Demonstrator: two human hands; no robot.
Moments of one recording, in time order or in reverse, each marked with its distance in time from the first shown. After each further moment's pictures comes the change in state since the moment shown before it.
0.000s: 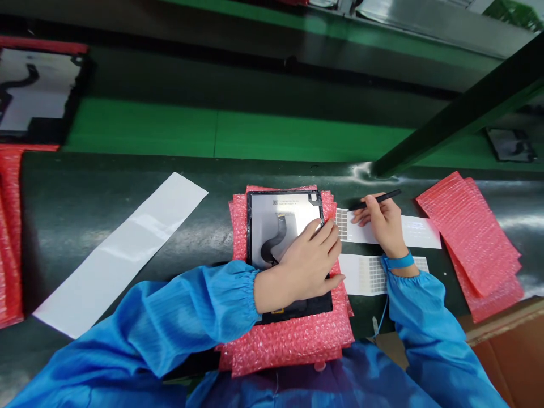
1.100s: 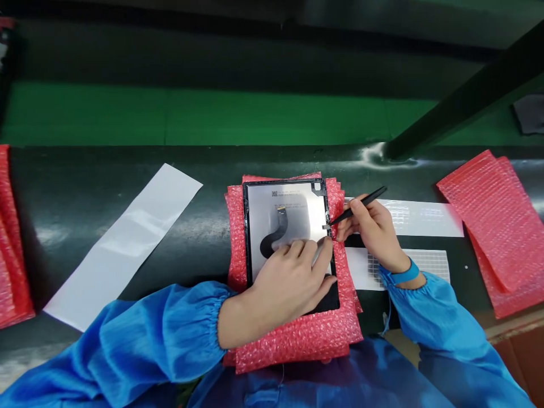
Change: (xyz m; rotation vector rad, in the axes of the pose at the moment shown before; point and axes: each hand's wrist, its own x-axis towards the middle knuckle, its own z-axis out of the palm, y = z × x) left_hand -0.042 0.012 -0.030 -0.047 -0.042 -0.189; right_hand -0.039 -0.033 0.040 0.306 -0.285 0.188
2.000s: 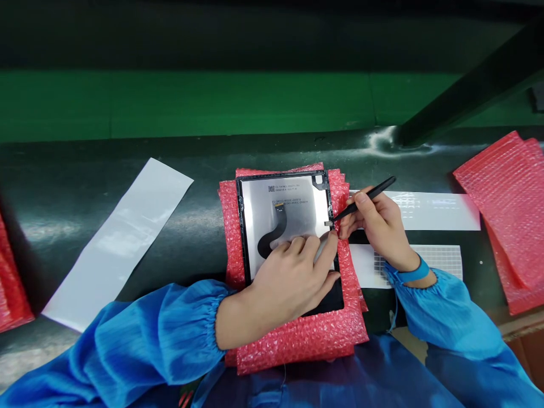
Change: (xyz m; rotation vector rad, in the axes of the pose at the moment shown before) left_hand 0.001 -0.002 -0.001 -0.030 0.029 -0.002; right_hand -0.005 -0.003 0.002 0.028 -0.002 0.010
